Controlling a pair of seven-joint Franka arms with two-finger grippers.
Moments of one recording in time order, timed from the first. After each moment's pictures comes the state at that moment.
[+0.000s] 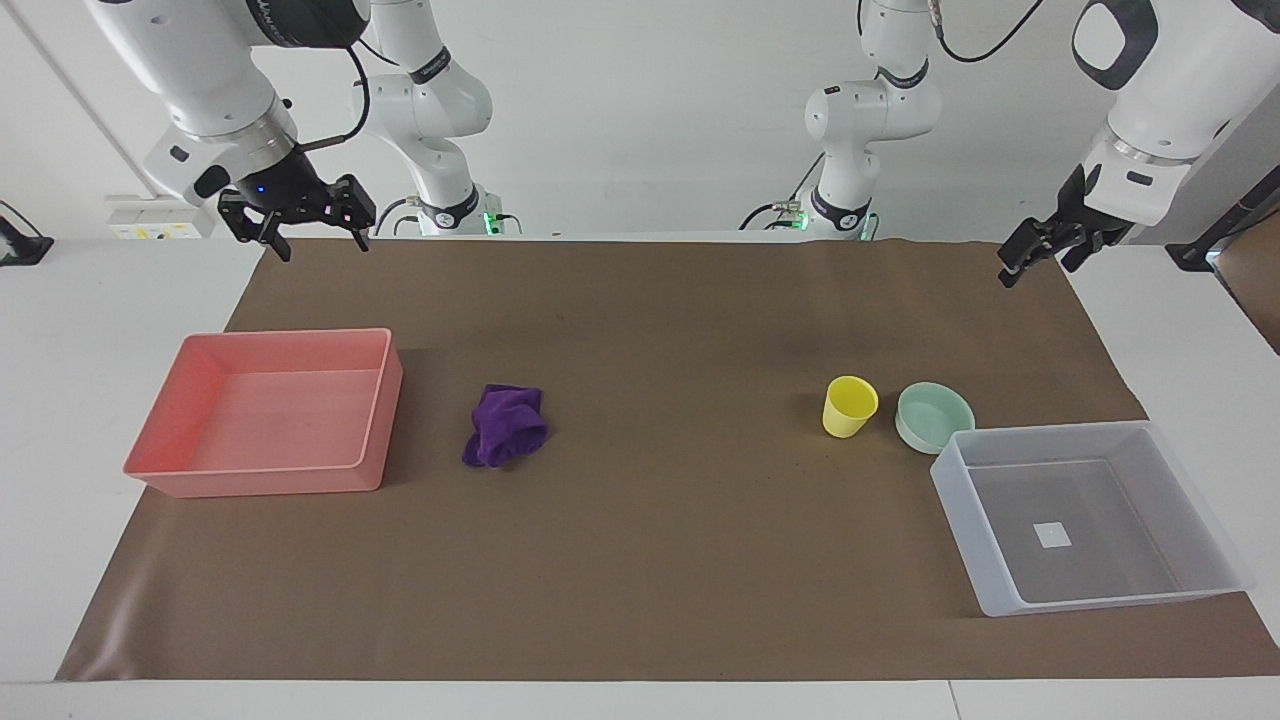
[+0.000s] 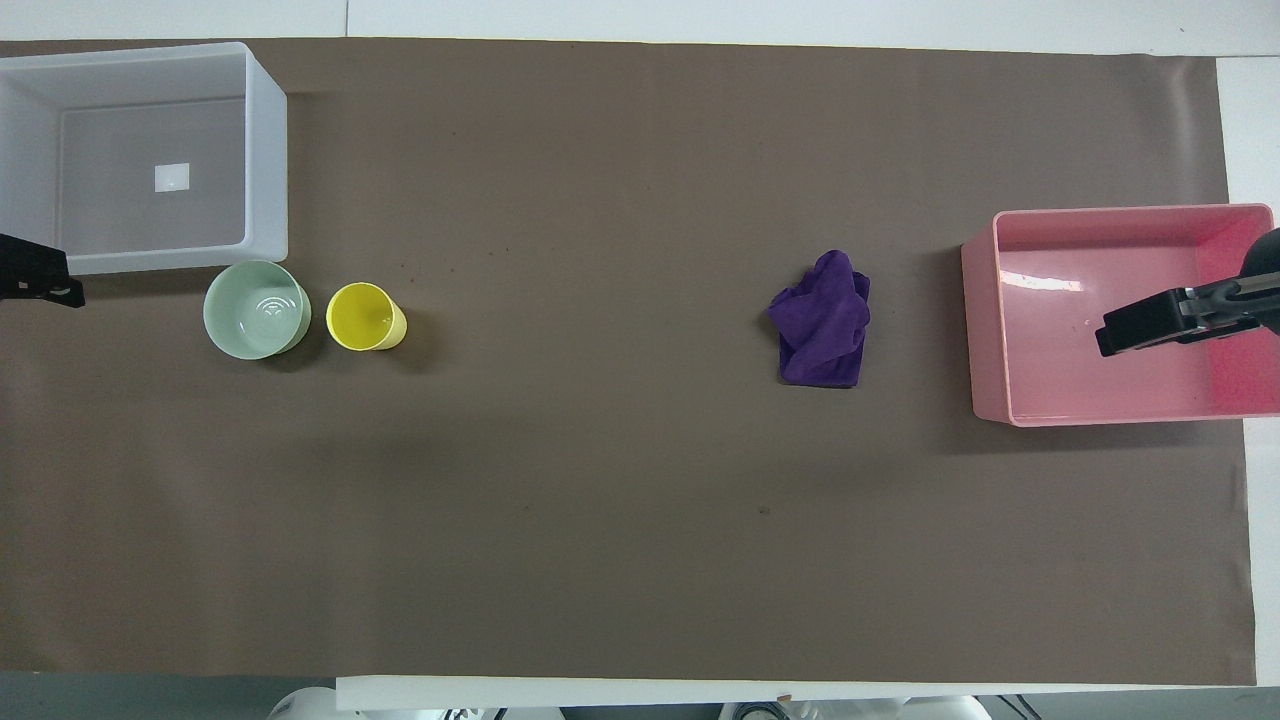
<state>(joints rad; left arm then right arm) 0.00 -0.11 -0.03 -1.74 0.01 1.59 -0.17 0.01 -0.11 -0.02 -1.69 0.01 1.47 -0.13</state>
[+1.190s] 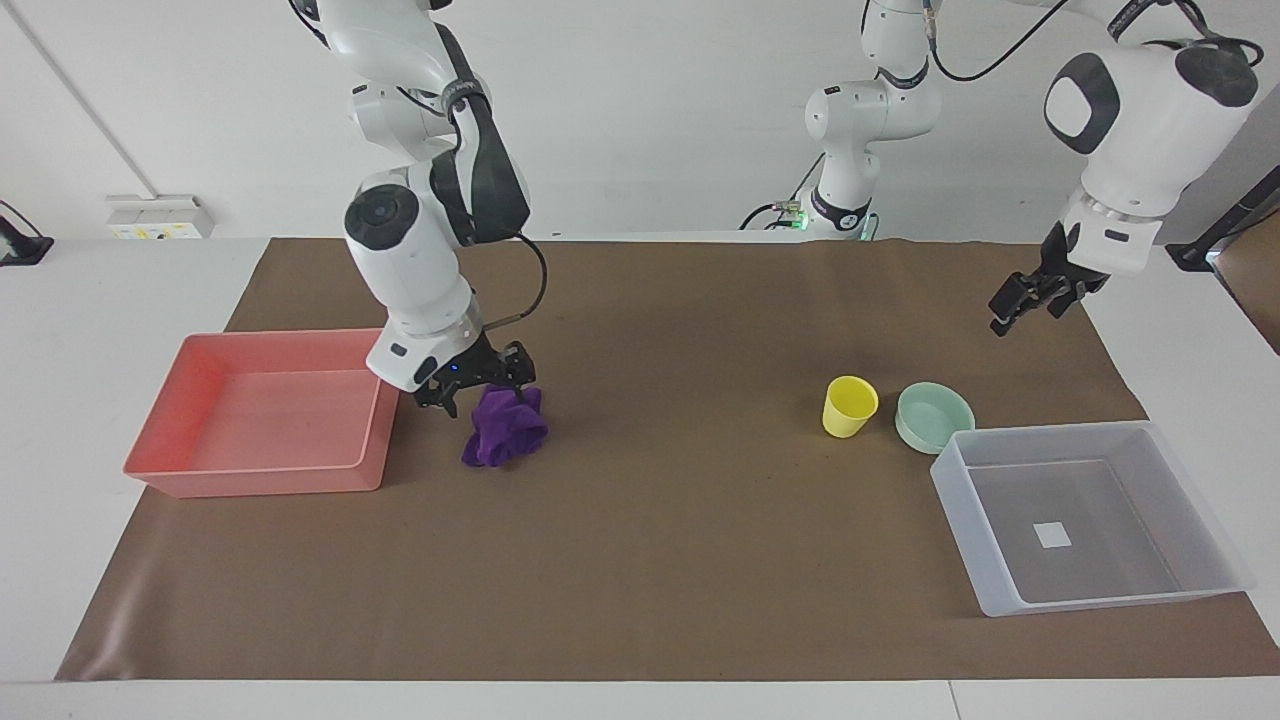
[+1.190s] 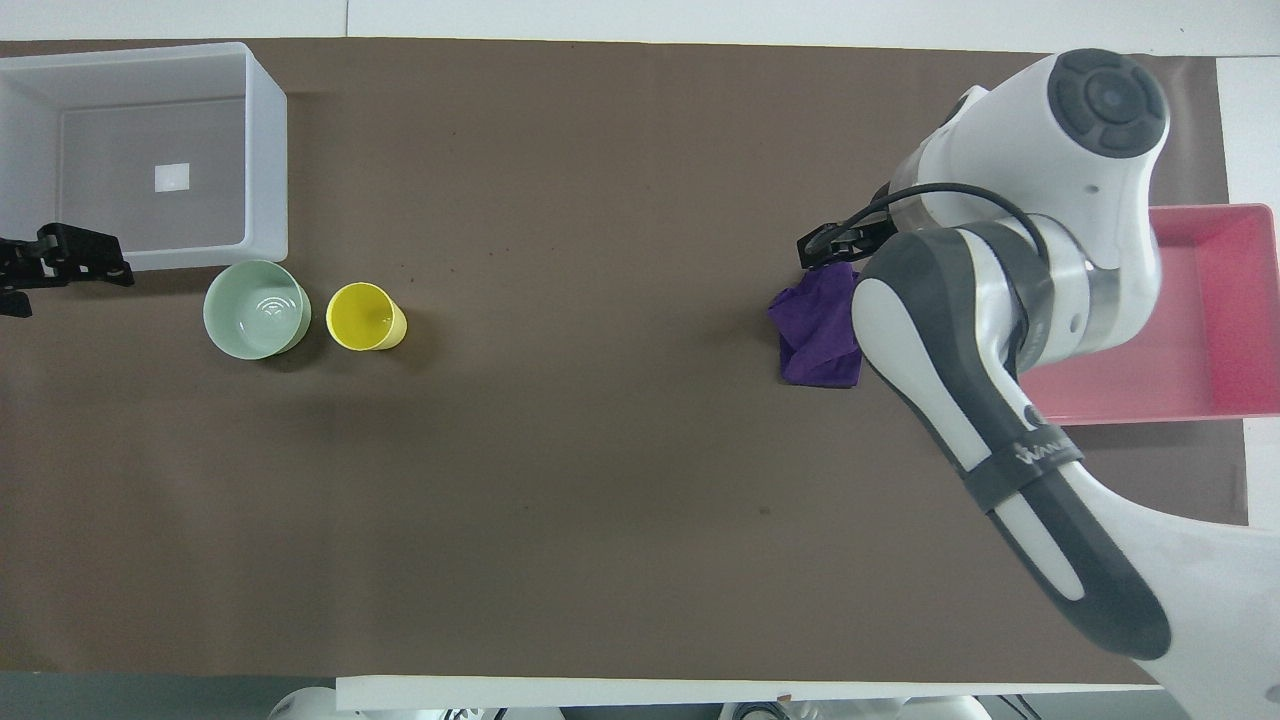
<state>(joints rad) 0.00 -0.10 -0.03 -1.98 0.01 1.92 -0.25 0.26 0.23 -0.01 -1.84 0.11 2.10 0.02</state>
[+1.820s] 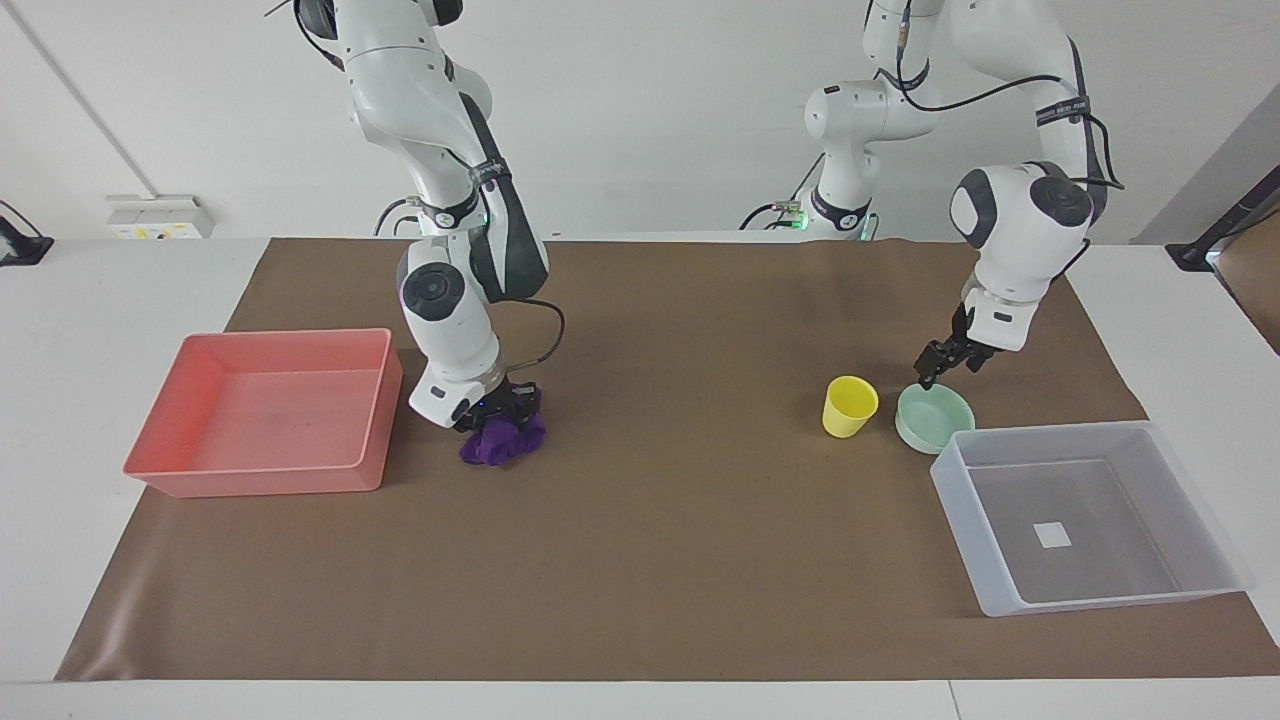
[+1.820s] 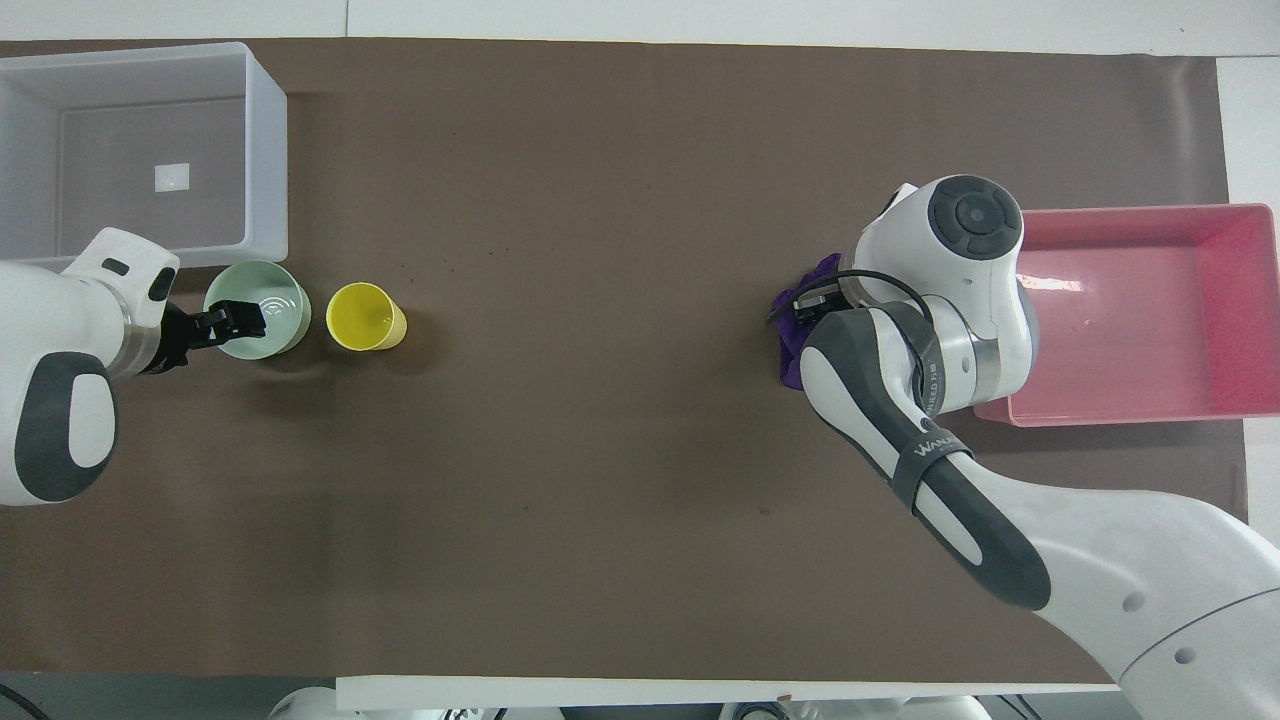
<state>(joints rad) -0.02 -0.02 -0.04 -2.34 0.01 2.40 -0.32 0.27 0.29 -0.01 -2.03 0.08 2.30 0.02</state>
